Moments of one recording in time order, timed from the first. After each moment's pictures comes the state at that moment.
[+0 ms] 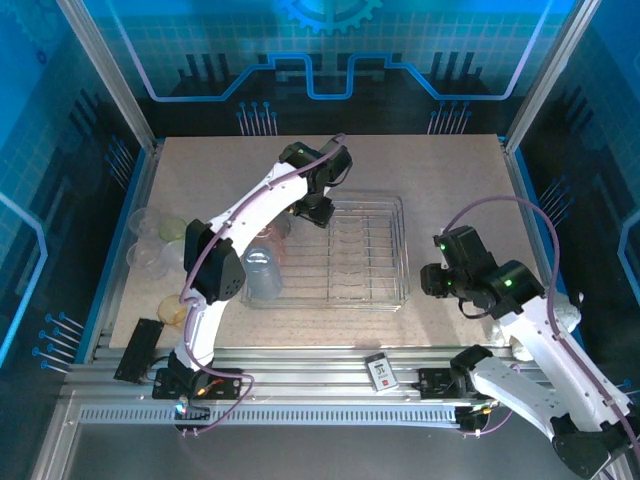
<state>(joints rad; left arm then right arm) -0.61 2.14 2.17 -1.45 -0.23 -0.25 0.47 0.83 0.96 -1.17 0.14 0.40</state>
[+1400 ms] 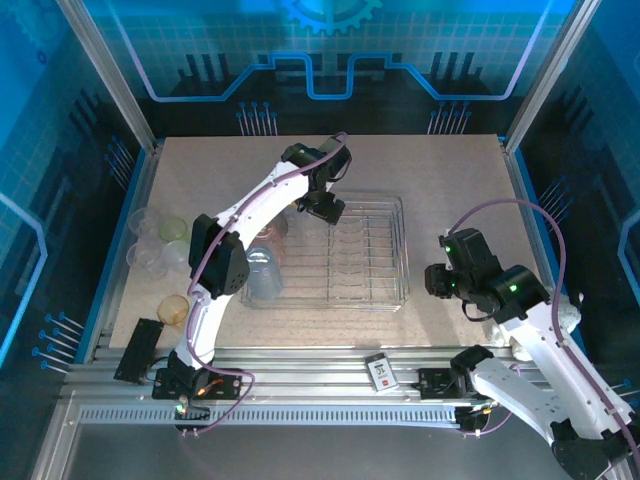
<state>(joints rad) -0.58 2.19 2.16 -1.29 -0.21 -0.21 0.45 0.80 0.95 -1.17 0.16 0.39</state>
